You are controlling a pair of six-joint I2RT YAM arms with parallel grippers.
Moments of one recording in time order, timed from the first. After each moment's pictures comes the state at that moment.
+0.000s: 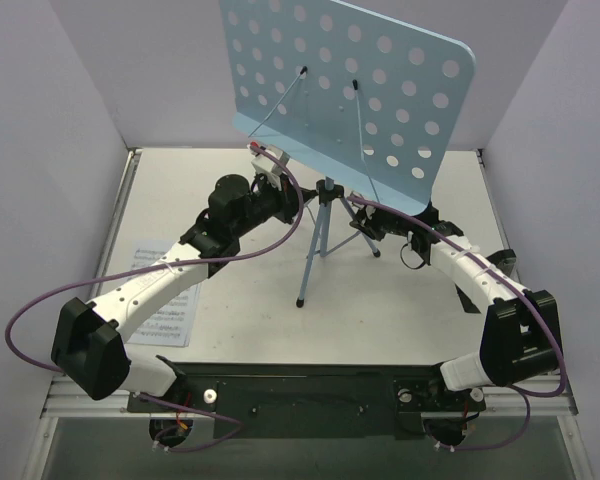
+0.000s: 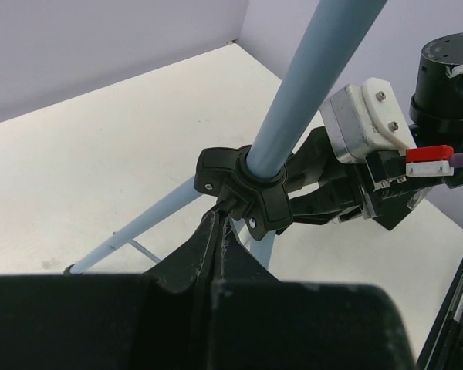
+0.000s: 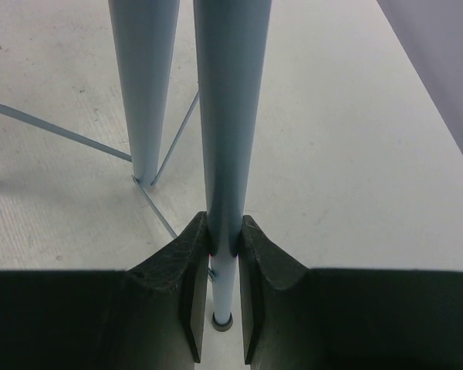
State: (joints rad) left arm -0.66 1.39 1.13 0.20 0.18 -0.26; right arm 0.28 1.42 0.92 -0.05 -0.59 -0.64
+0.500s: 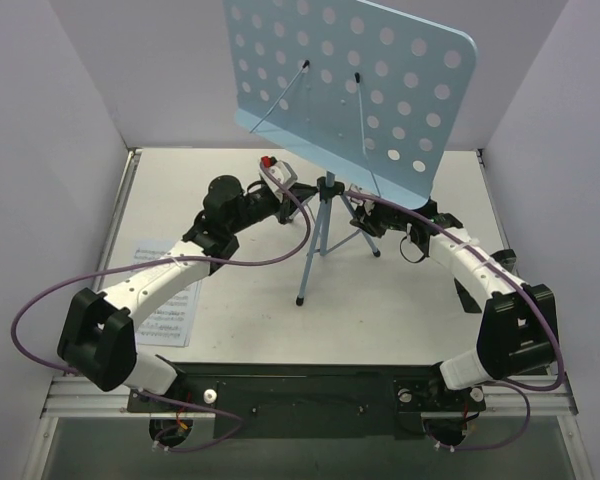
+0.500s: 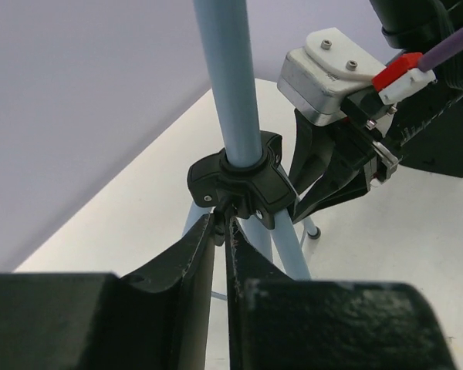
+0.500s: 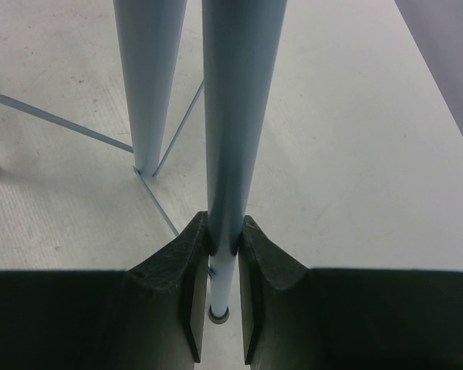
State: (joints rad) left arm -0.59 1.44 1.06 0.43 0.42 0.08; right arm 0.28 1.46 1.00 -0.16 -0.59 -0.68
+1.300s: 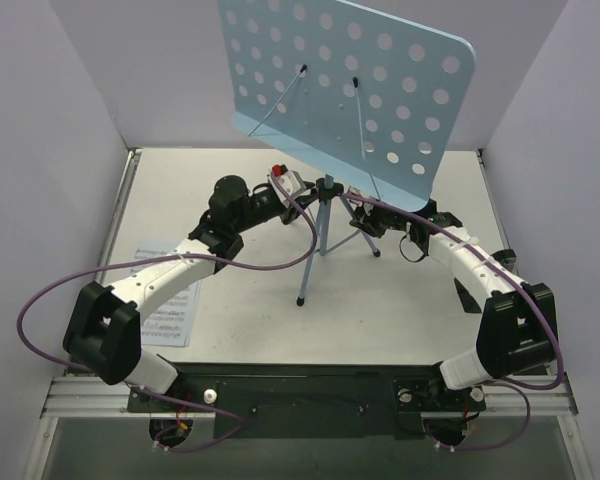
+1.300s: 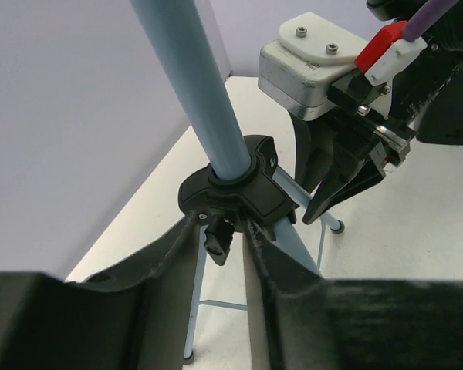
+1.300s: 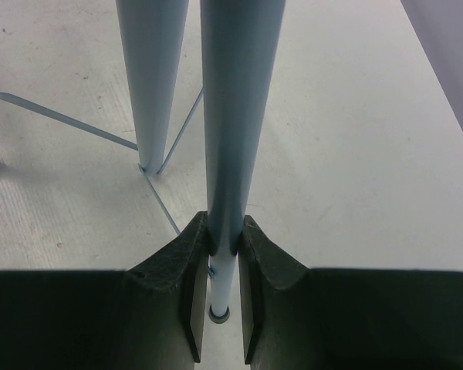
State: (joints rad) left arm -0.60 1.48 1.06 0.48 0.47 0.24; right arm 0.28 1.47 1.02 -0.18 -0.60 -0.70
